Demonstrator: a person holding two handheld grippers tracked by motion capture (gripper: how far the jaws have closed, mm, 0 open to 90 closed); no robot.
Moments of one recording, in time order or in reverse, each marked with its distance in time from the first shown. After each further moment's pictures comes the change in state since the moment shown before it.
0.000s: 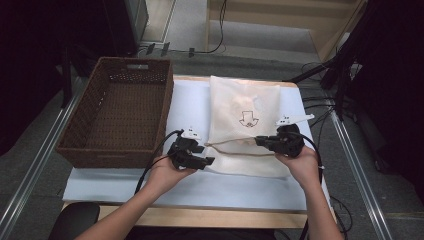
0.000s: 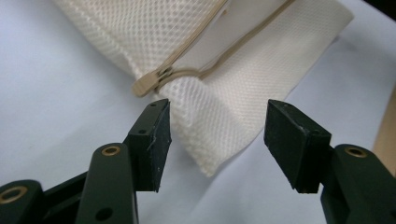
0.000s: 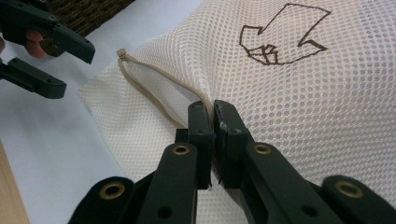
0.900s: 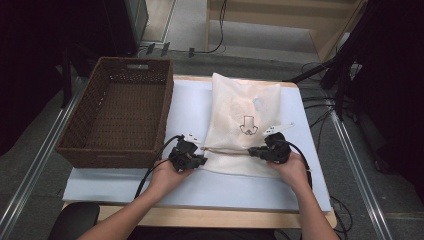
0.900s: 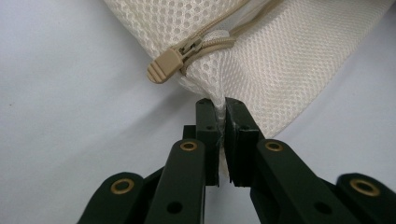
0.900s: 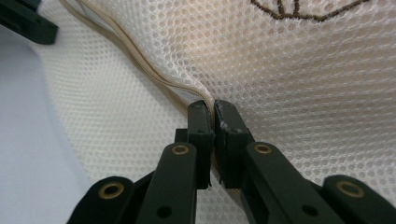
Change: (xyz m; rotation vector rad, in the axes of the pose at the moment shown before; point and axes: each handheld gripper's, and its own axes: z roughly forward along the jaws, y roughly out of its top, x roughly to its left) left arm 0.013 -0.018 0.026 0.078 0.017 -0.048; right arm -0.016 -0.035 0.058 0.146 0.019 0.007
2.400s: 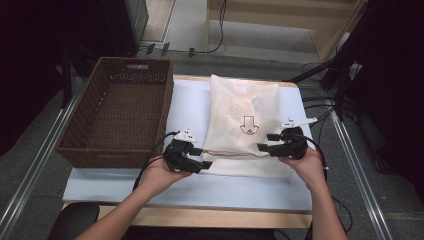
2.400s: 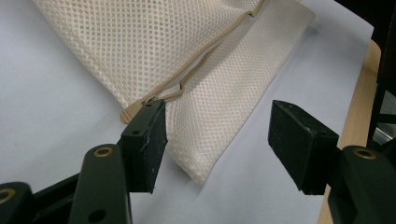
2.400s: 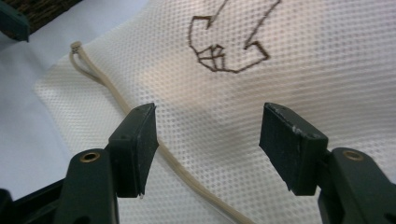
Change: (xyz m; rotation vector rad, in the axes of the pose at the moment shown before) left arm -0.012 0.011 -0.041 -0.091 -0.111 0.089; right arm -0.013 0.005 -0.053 -0.148 -0.055 0.004
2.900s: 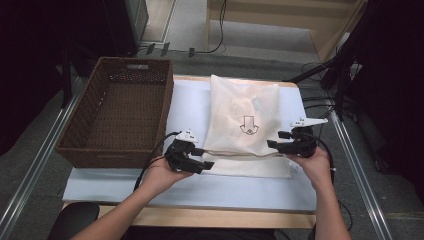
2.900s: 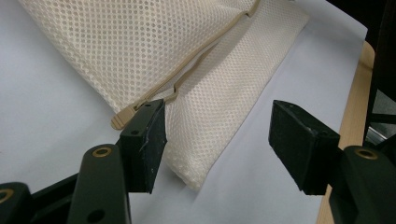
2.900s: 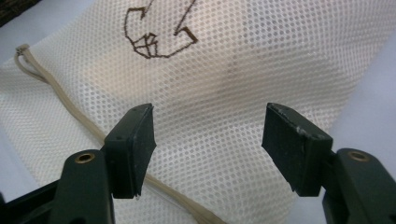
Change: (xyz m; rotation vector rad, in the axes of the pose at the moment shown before) left arm 0.001 0.000 0.006 -0.004 -0.026 -0.007; right arm -0.024 -0.012 -0.008 -0.022 -0.089 0.057
